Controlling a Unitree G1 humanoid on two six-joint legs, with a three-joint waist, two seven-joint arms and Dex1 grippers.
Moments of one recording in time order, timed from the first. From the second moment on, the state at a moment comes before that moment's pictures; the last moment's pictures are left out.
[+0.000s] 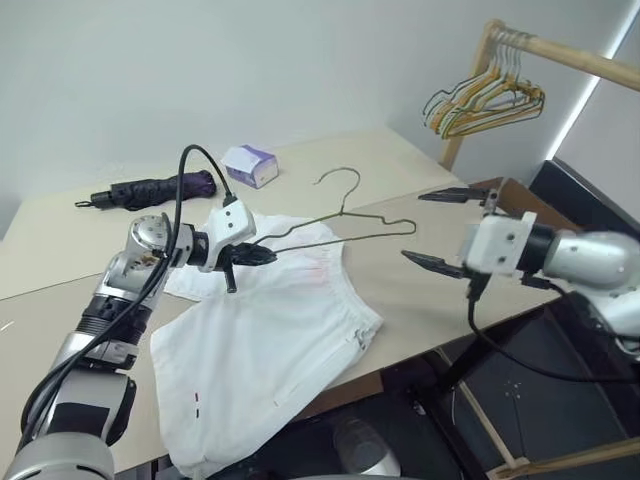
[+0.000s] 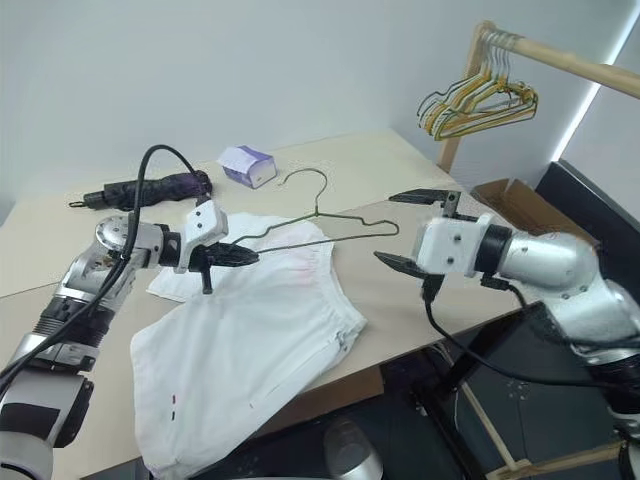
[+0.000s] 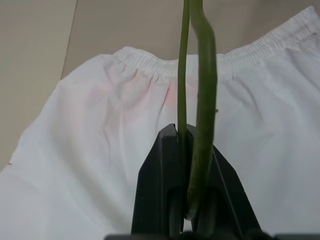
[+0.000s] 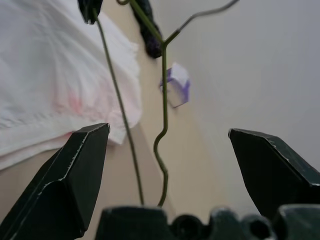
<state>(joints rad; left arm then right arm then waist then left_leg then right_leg) -0.71 0.71 -0.23 0.34 -0.16 0.17 -1.21 -0.47 -1.11 0.18 -0.26 0.32 0.02 0.81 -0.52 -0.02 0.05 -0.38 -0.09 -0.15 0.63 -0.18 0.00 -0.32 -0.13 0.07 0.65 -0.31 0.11</state>
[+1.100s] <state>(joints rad) -0.60 0.74 -0.17 0.14 -0.20 0.18 -1.31 -0.73 -0.89 0.34 0.01 0.08 0.27 1.27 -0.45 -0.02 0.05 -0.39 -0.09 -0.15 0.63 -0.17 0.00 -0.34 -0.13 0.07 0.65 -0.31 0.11</state>
